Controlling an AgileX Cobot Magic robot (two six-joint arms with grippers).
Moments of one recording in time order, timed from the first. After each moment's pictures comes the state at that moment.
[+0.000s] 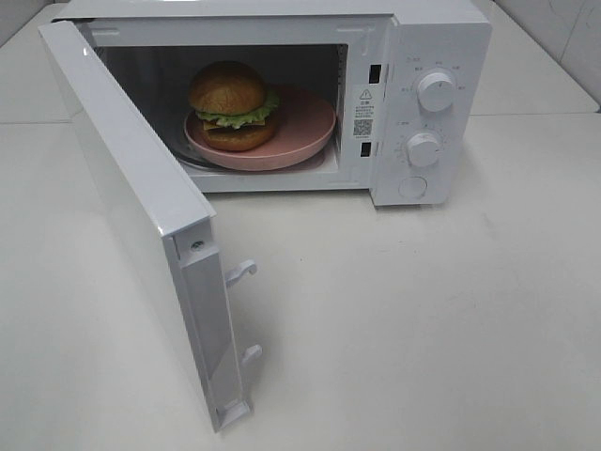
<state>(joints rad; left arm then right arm) 0.09 0.00 -0.52 -0.14 1.07 0.12 0.11 0.00 -0.49 -0.07 0.97 0.12</state>
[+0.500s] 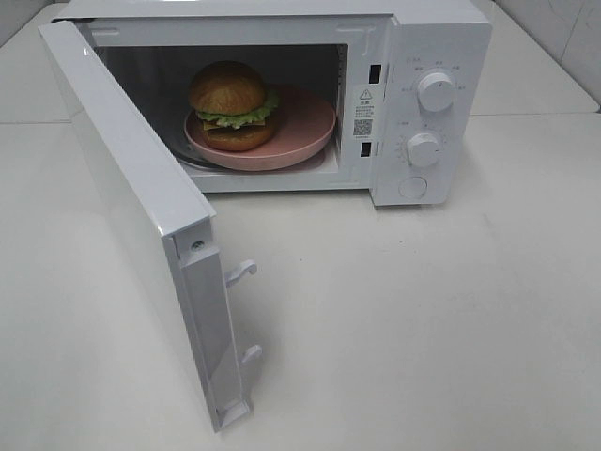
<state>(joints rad) 0.09 0.00 -0.52 -0.15 1.07 0.11 0.11 0.00 -0.49 -0.07 0.97 0.12</state>
